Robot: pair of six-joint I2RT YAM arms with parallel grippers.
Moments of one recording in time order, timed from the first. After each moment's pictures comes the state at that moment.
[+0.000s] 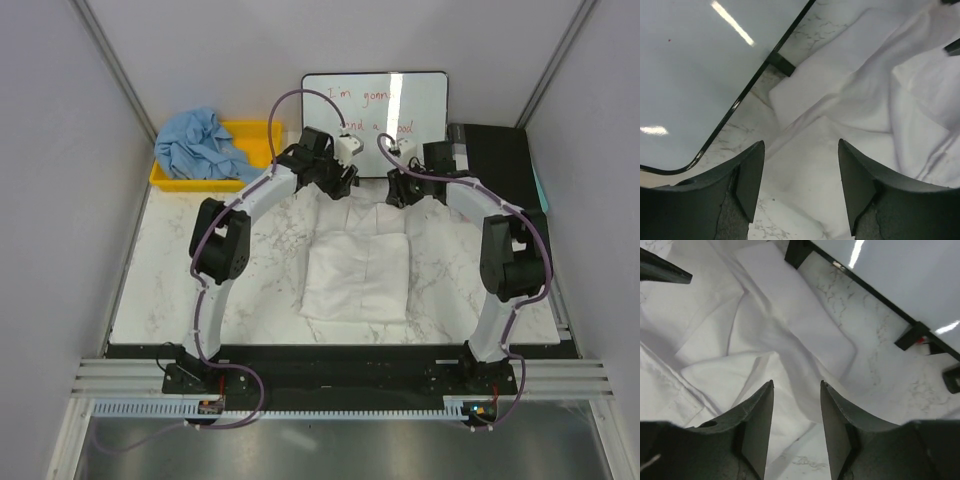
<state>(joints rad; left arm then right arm) -0.51 2.22 1.89 -0.39 0.35 0.31 0.17 1.90 1.35 -0.28 -0.45 -0.26</state>
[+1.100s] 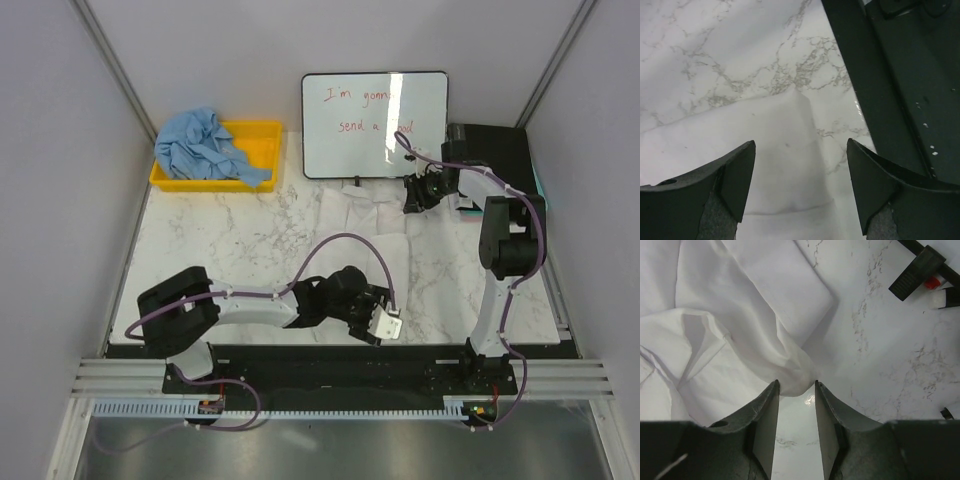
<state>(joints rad) -1.18 1.62 0.83 0.19 0.36 0.71 0.03 2.09 1.54 -0.56 -0.57 -0.44</state>
